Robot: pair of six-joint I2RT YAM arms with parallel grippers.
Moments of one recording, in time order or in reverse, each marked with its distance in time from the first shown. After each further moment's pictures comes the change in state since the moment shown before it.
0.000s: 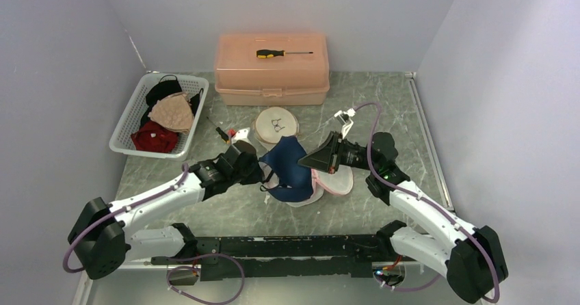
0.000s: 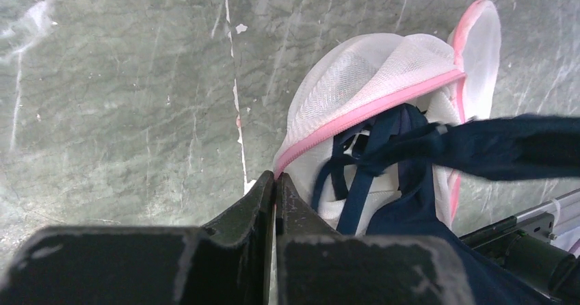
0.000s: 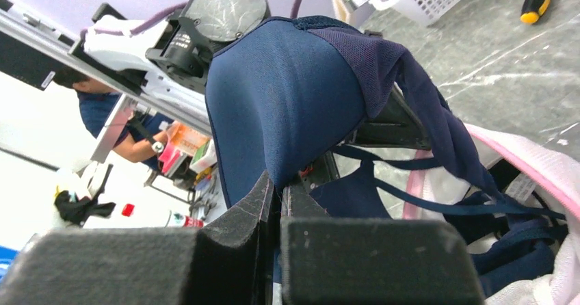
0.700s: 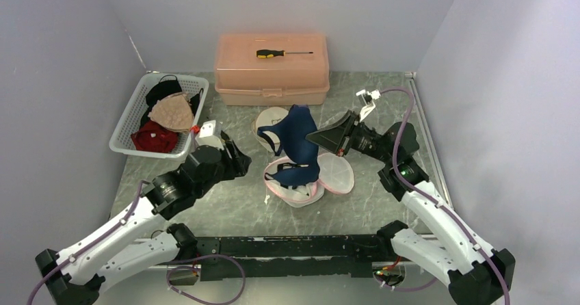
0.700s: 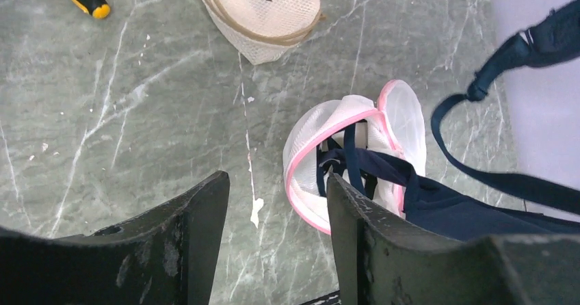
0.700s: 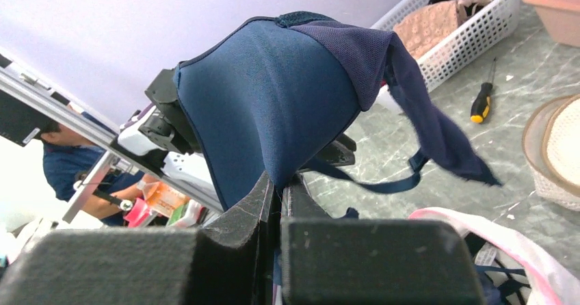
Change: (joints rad) left arm 0.000 -0.390 0.042 -0.172 -0.168 0.053; right arm -0.037 -0.105 0.204 -0.186 0.166 -0.028
